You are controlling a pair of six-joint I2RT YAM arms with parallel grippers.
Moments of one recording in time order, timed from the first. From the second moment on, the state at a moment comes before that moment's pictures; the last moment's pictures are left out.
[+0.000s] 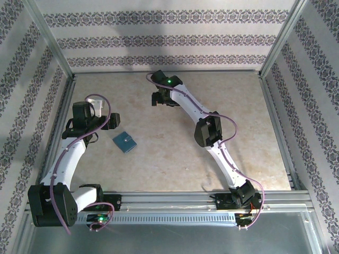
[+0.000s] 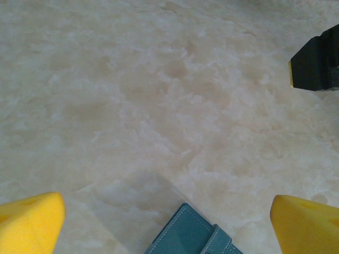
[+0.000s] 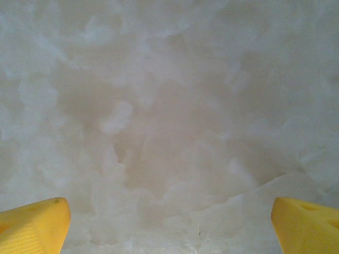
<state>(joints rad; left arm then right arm) 0.08 1.12 0.80 -0.36 0.24 -0.03 0.59 2.68 2.70 -1.25 0.14 0.58</state>
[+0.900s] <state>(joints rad) 0.08 1.12 0.77 -0.34 0.24 -0.03 0.61 2.41 2.22 -1.26 0.23 0.52</state>
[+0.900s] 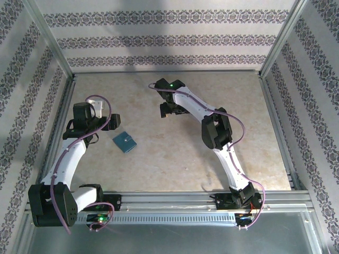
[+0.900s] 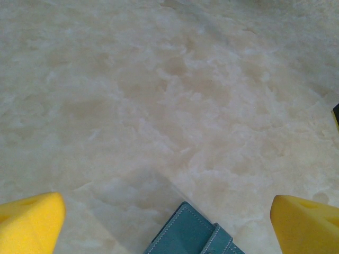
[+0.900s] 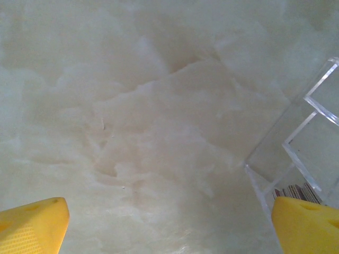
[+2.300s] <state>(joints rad) 0.09 1.15 0.77 -0.34 0.25 -0.03 0.04 1.95 1.31 -0.67 -0.18 0.64</state>
